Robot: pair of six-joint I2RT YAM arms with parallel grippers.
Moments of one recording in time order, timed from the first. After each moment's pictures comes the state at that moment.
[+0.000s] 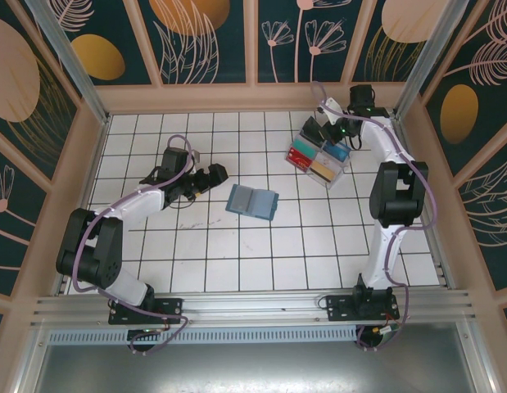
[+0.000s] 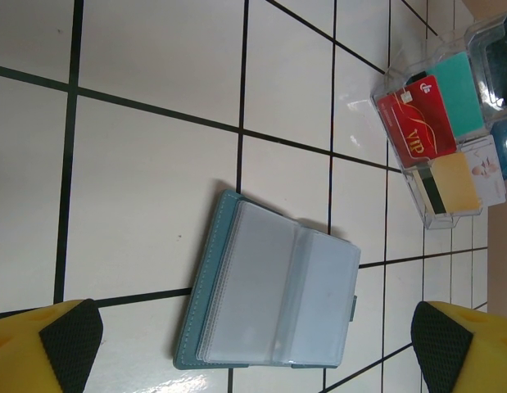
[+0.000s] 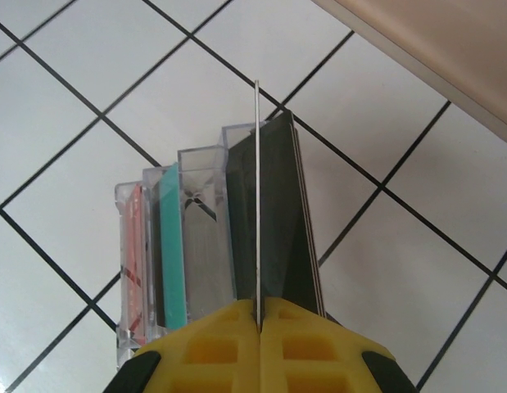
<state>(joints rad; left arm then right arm) -0.31 1.56 0.89 -0.11 0.41 -0.74 0.05 2.07 1.81 -0.70 -0.41 -0.63</state>
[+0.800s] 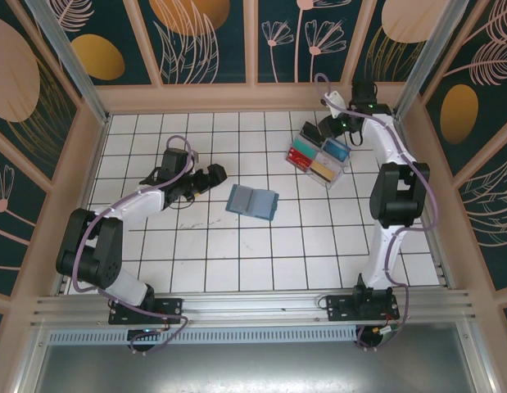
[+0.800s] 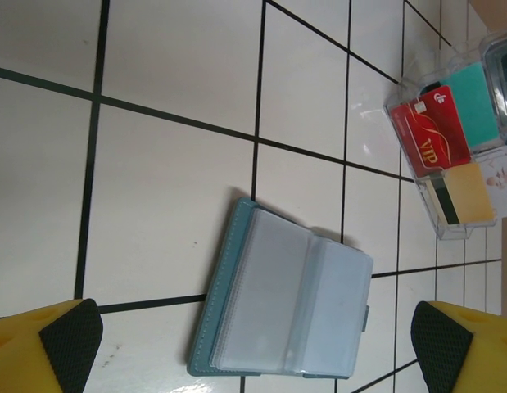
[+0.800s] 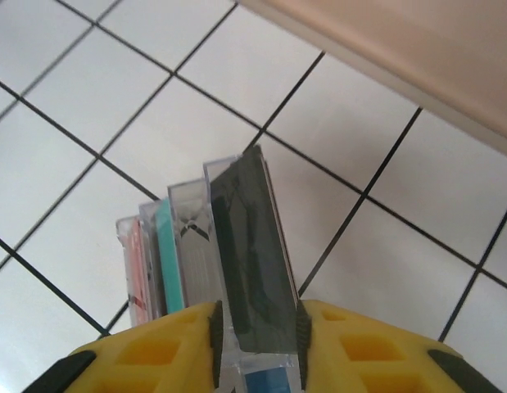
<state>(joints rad) -0.31 1.56 0.88 -0.11 0.36 -0.74 0.05 2.04 1.85 -0.69 -0.41 -0.47</state>
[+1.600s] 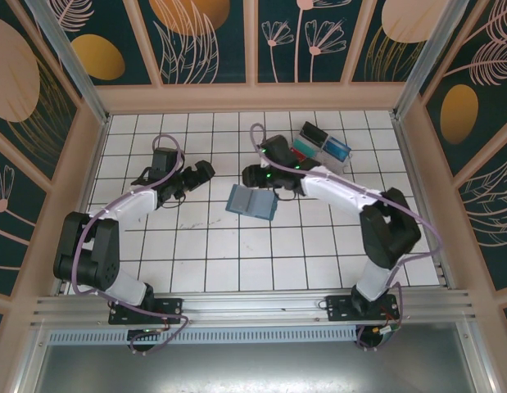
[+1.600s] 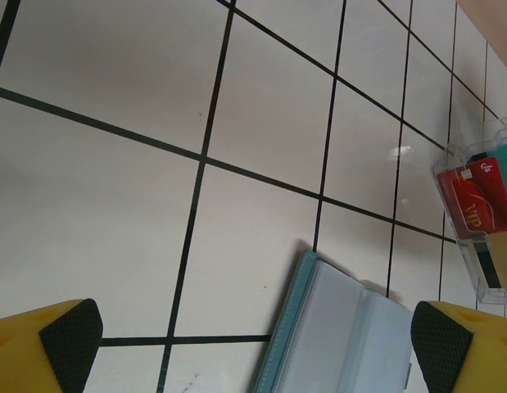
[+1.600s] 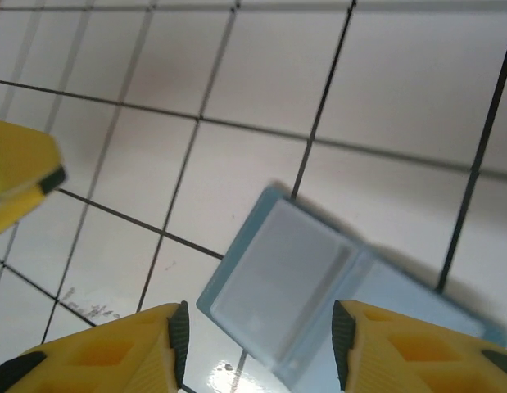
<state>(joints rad) -0.23 1.54 0.87 -0.12 0.28 -0.74 0.70 1.76 1.28 -0.35 -0.11 0.52</state>
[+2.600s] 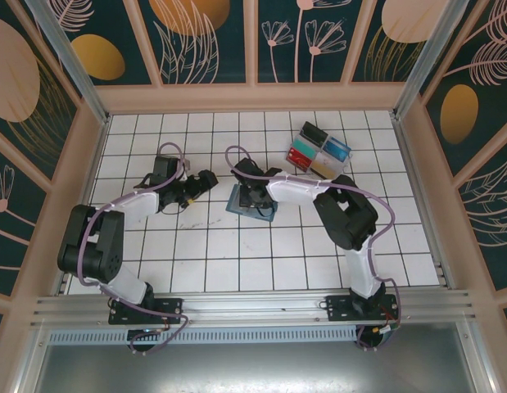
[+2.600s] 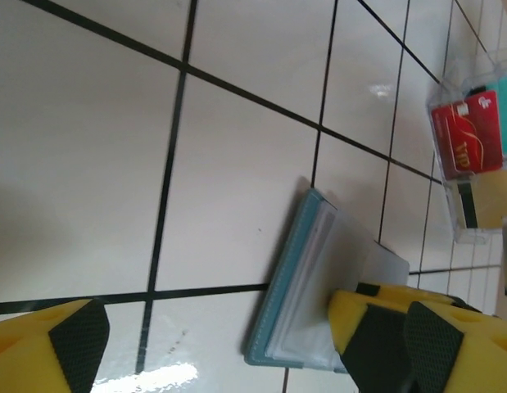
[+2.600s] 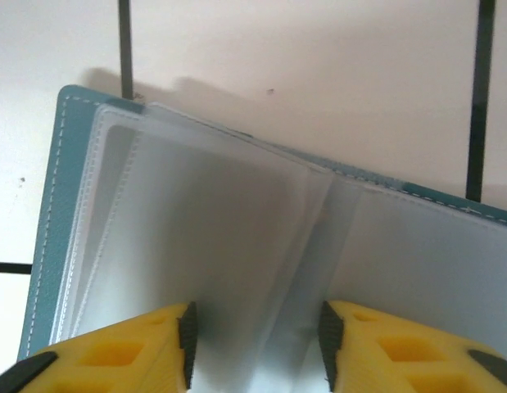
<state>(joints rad) -0.21 1.60 0.80 -0.05 0.48 -0.75 0.81 2.04 1.40 -0.53 0.12 0.76</state>
